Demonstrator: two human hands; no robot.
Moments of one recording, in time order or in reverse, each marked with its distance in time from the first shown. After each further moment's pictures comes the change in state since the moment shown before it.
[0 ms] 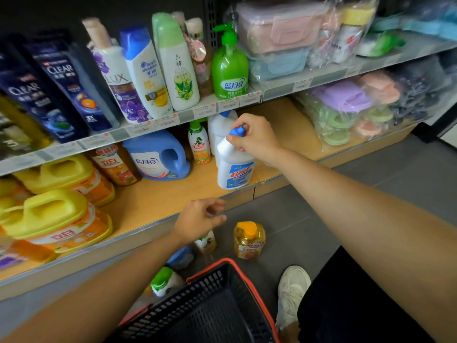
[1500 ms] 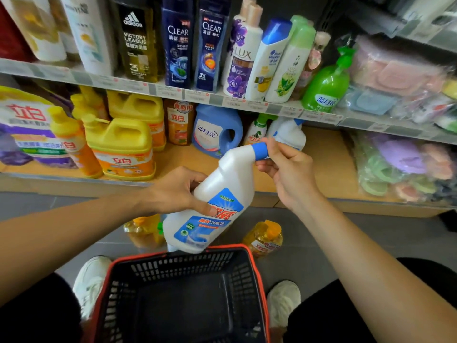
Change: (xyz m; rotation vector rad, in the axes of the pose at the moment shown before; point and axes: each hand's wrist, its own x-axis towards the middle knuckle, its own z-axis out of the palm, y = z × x) left_hand -0.136 0.010 -0.129 -0.447 -0.039 -0.130; right_hand -0.093 -0.069 0.081 0.791 -0.122 0.180
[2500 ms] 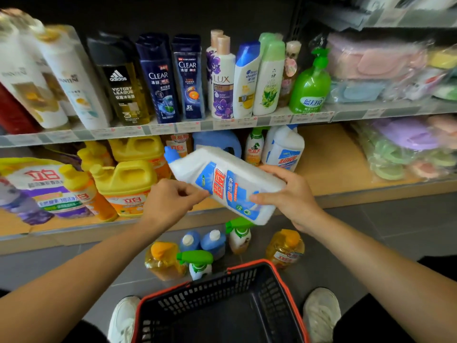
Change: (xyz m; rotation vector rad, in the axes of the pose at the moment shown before) left_hand 0.008 0.005 -0.024 0.332 0.562 -0.034; right_hand -0.013 0.022 -0.024 -0.416 -0.092 -0.076
